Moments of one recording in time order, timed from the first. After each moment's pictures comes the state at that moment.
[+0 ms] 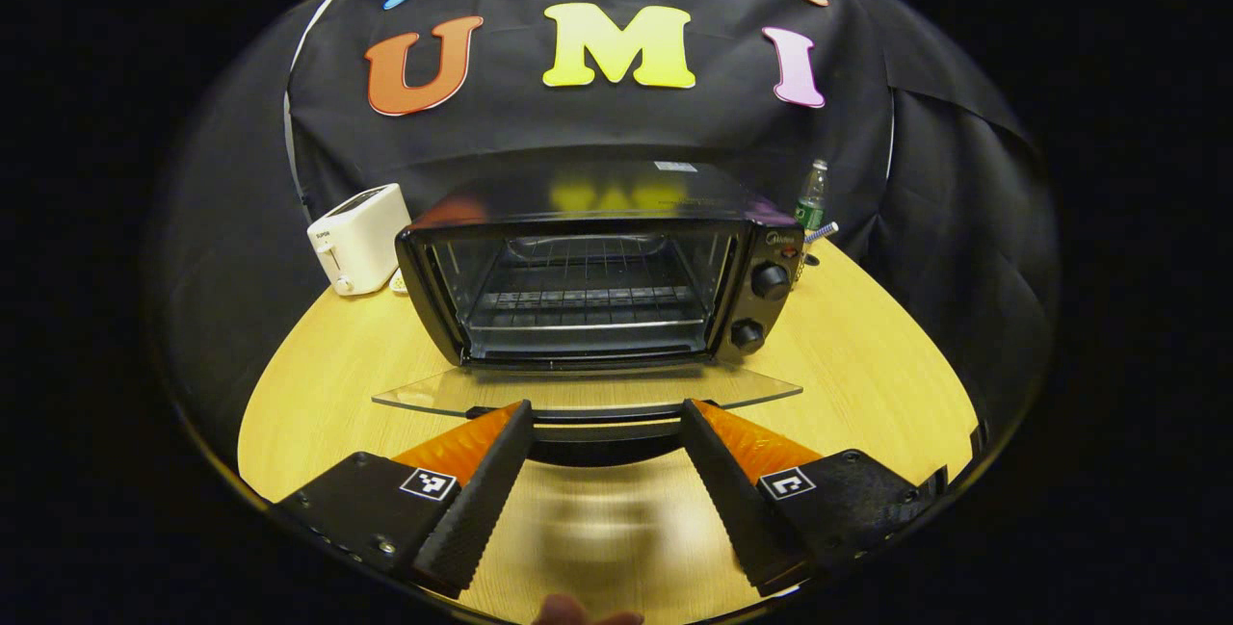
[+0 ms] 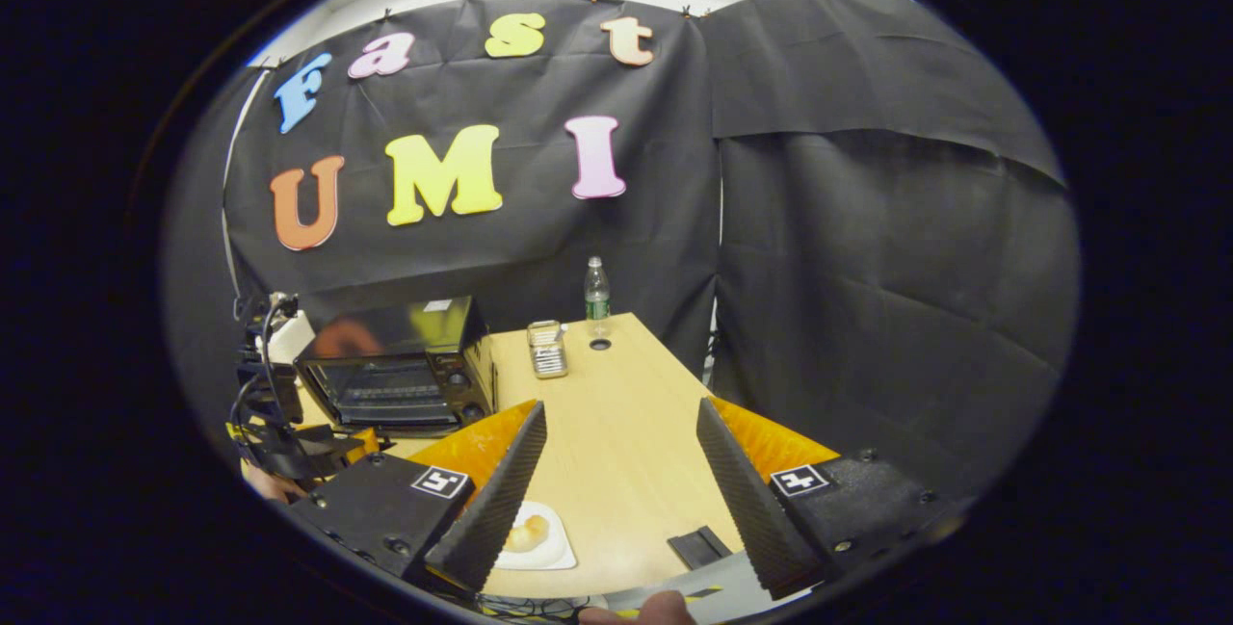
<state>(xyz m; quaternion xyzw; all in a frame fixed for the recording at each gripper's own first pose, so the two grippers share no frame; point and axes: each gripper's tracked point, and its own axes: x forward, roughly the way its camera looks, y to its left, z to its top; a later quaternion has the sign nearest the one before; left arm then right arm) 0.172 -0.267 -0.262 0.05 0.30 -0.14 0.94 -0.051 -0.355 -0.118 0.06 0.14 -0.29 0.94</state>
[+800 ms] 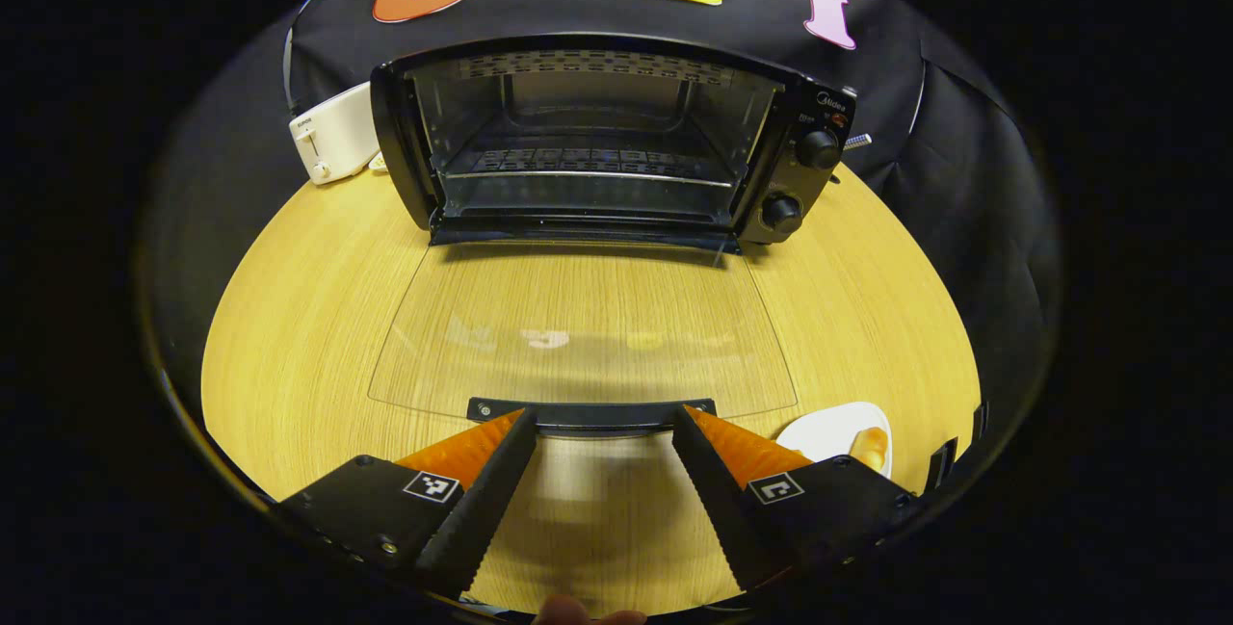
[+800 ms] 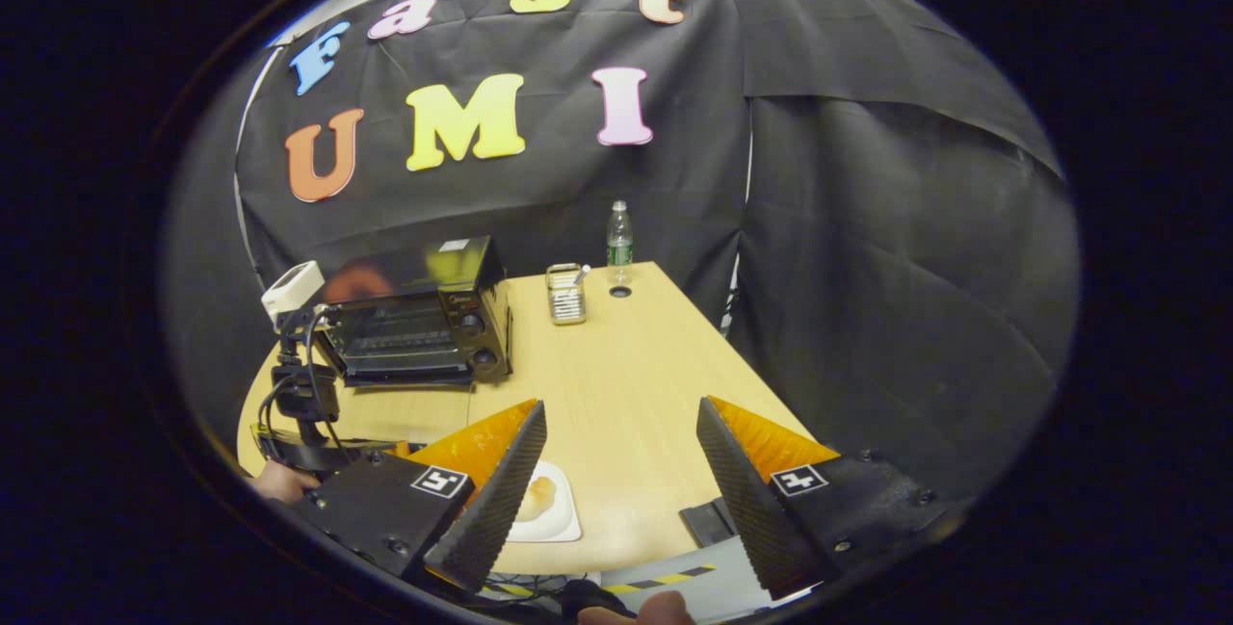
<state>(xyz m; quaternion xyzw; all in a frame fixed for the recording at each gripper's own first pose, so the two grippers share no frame) 0.131 -0.256 -0.350 0.03 0.45 -0.12 0.89 -0.040 -0.330 -0.171 0.07 0.23 -0.24 0.94</state>
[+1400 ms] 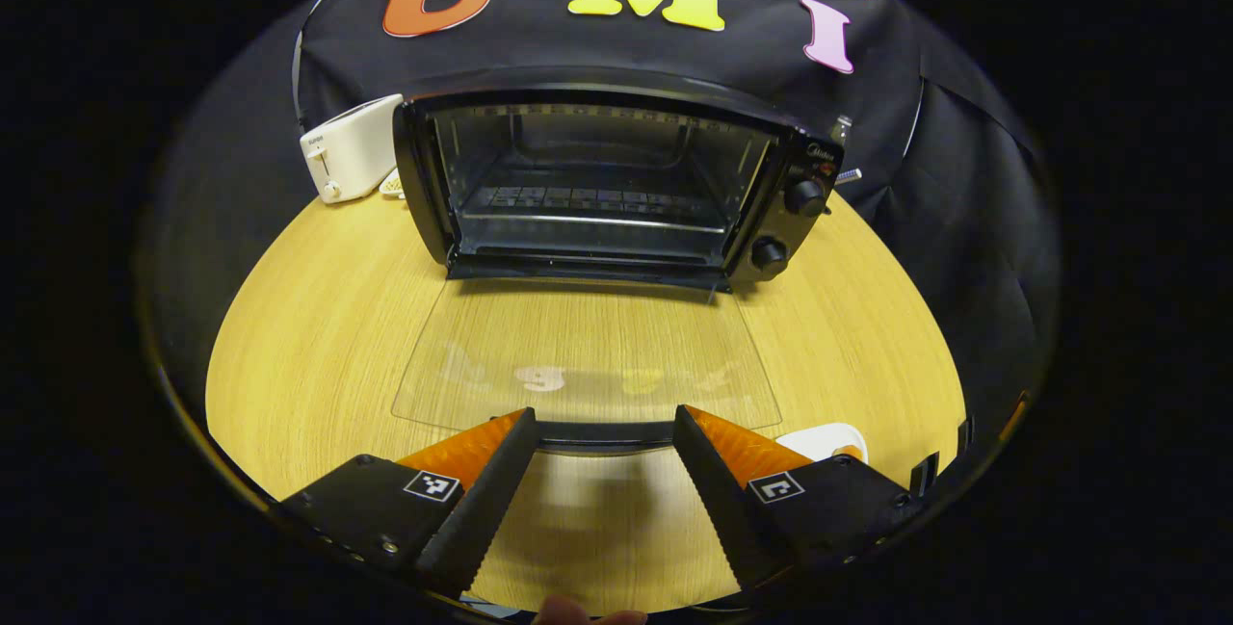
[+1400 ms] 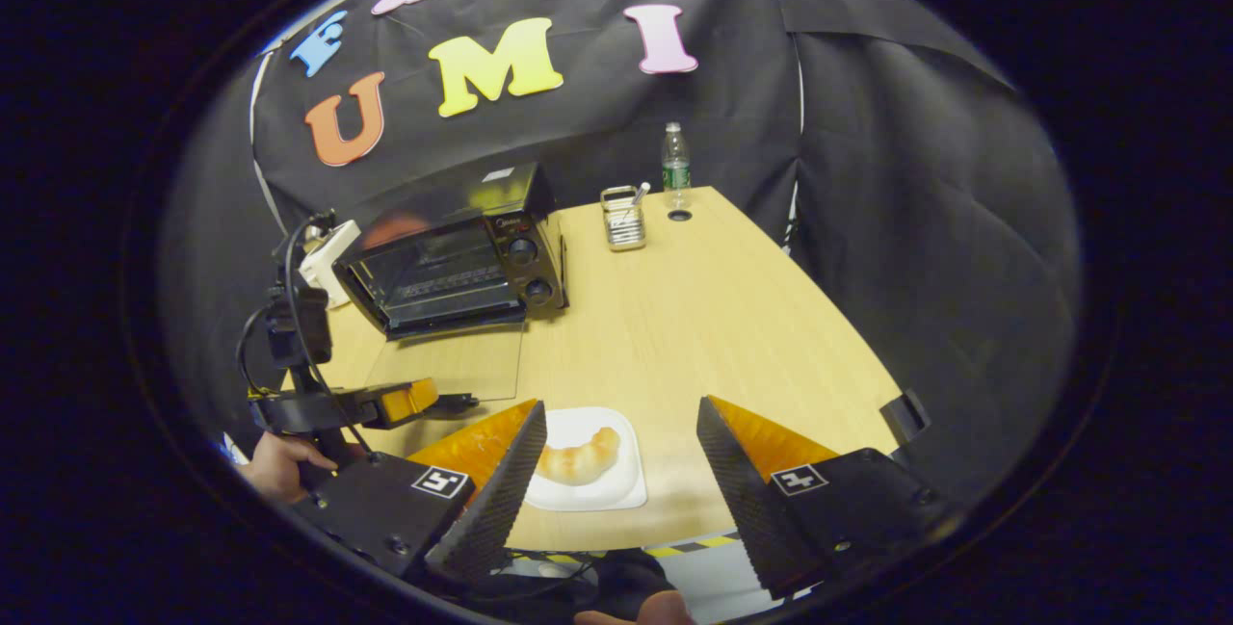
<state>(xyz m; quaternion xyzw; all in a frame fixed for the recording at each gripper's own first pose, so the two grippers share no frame) 0.143 -0.254 -0.301 0.00 0.40 -0.13 0.91 -0.013 -0.285 -0.239 0.14 0.31 -0.16 0.93</state>
